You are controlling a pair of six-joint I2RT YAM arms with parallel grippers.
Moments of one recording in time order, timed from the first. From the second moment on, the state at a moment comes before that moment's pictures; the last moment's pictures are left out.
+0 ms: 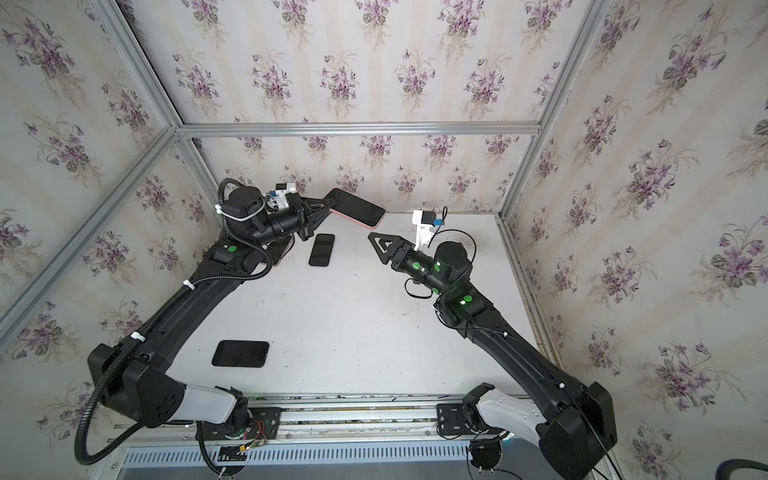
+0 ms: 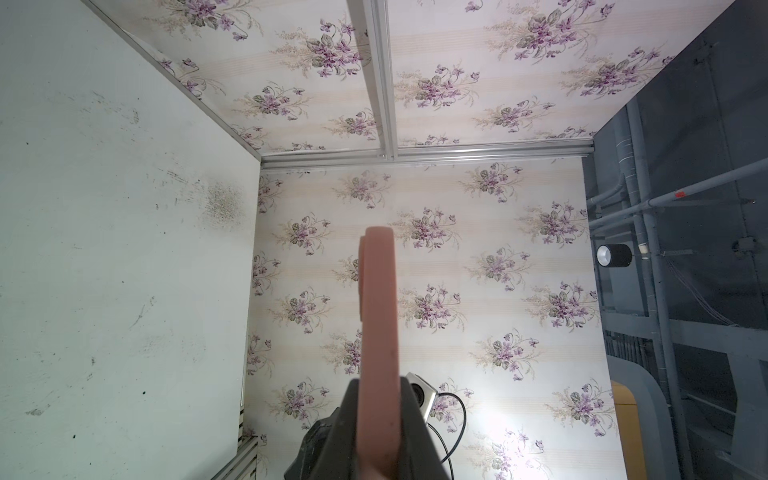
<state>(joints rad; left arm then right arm) -0.34 1.44 1.39 -0.01 0.58 -1.46 0.52 1.12 0.92 0.28 -0.35 0.96</state>
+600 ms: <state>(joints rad) -0.34 1.43 1.36 0.04 0.58 -1.47 0.52 1.20 0.94 0.41 -0.36 1.06</state>
